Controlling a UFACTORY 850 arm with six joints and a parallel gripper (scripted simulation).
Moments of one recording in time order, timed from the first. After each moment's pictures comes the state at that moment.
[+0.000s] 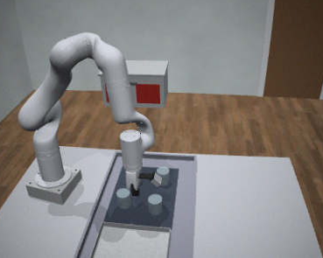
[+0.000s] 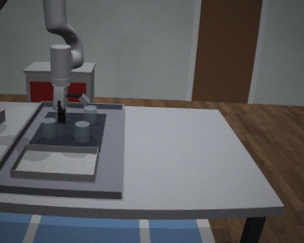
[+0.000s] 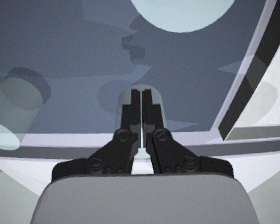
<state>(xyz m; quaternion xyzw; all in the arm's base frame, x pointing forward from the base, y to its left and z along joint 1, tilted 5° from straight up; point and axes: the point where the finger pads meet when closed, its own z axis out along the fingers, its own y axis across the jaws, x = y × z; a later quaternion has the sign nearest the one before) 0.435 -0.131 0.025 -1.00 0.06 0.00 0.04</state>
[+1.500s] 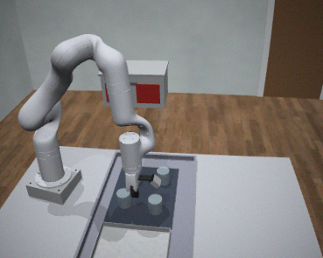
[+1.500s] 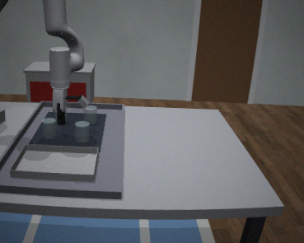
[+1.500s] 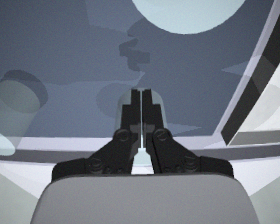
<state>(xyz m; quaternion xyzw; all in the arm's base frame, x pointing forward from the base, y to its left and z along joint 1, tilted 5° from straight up) 0.433 -0.130 0.015 -1.00 0.06 -0.01 0.04</state>
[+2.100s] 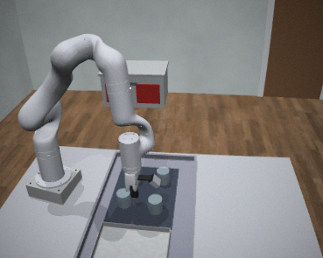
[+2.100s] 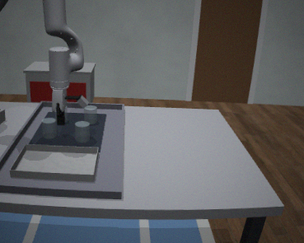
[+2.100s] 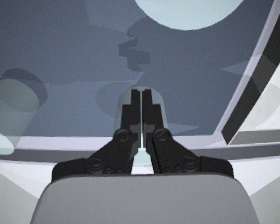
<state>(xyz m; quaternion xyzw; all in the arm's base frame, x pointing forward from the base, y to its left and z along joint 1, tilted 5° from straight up) 0.431 -0.130 0.015 -1.00 0.06 -0.01 0.04</state>
